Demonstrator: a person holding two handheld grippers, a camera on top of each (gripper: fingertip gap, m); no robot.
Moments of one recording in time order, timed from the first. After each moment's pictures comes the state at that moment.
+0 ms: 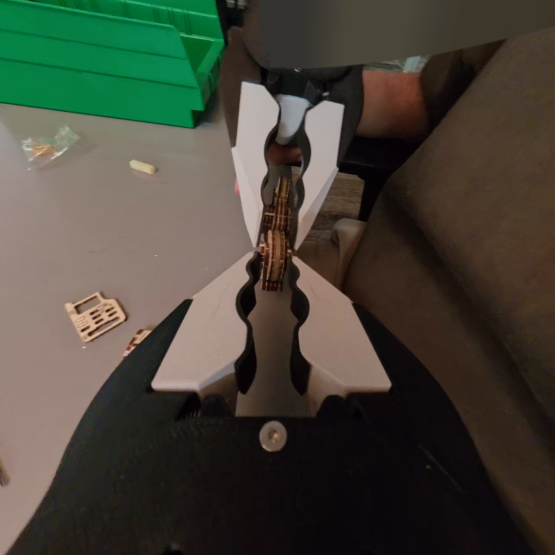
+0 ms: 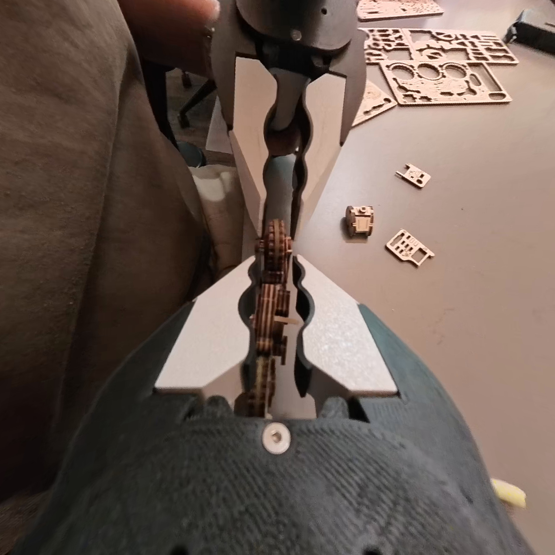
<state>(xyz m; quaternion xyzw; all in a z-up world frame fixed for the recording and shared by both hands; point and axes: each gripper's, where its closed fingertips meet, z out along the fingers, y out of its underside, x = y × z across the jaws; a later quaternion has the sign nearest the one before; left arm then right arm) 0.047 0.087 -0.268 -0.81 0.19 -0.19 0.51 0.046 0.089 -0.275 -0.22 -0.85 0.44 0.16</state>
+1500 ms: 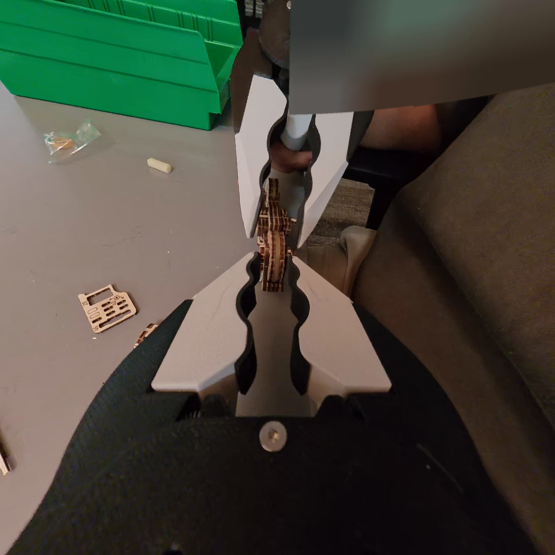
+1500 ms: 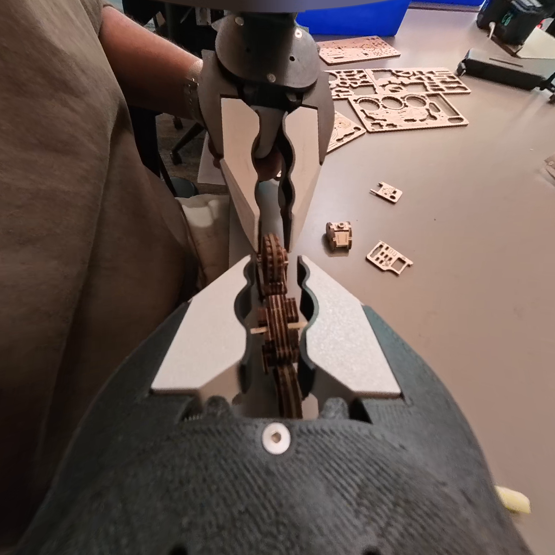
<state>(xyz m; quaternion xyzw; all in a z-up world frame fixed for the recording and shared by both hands) 0.040 0.091 -0.267 -0.82 0.17 -0.19 0.52 0.034 0.092 -0.261 -0.24 -0.82 0.48 0.18</state>
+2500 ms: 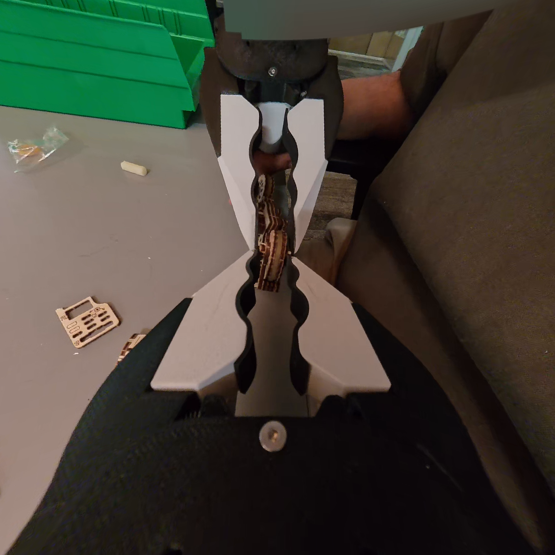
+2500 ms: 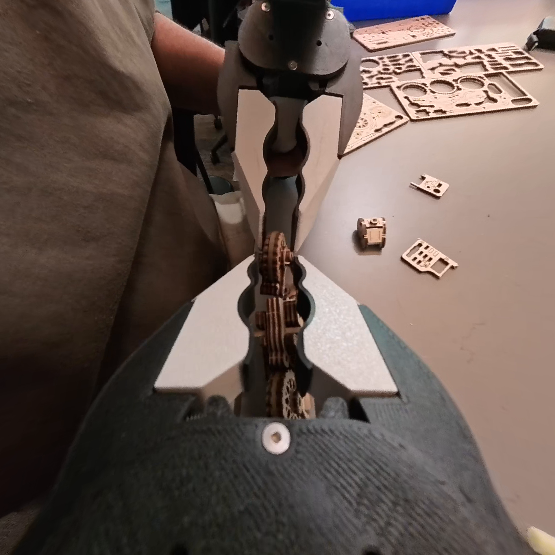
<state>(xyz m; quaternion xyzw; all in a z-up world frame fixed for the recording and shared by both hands) 0.051 0.086 -0.268 -0.81 0.20 -0.21 0.51 0.045 0.083 -0.270 -0.23 -0.83 0.50 0.11</state>
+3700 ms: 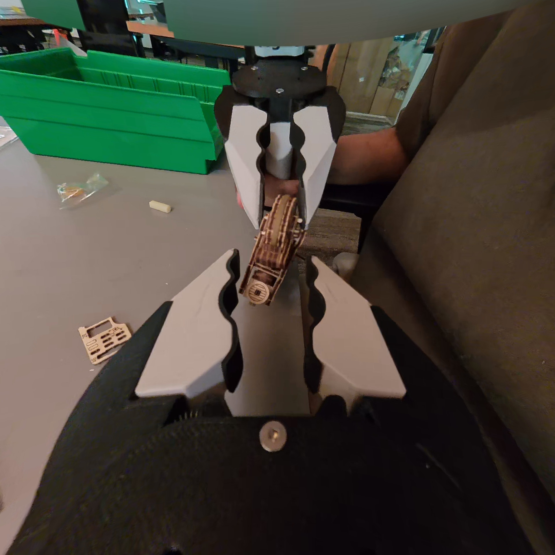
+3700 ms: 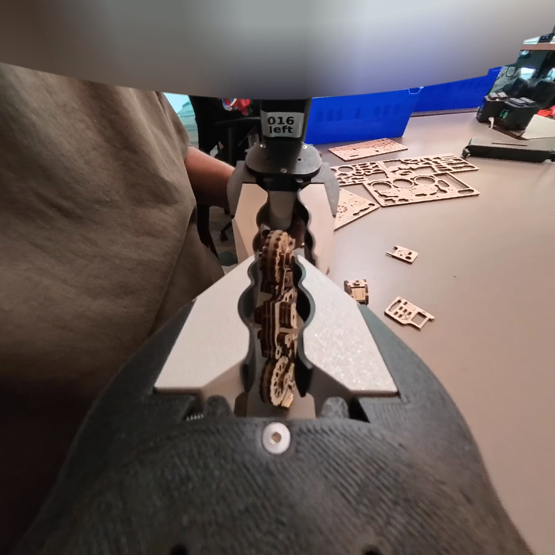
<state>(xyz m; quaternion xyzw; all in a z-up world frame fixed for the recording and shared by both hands) 0.047 0.093 -0.246 -0.77 0.18 -0.20 0.58 0.037 0.081 -0.217 -0.22 -0.74 0.62 0.13</state>
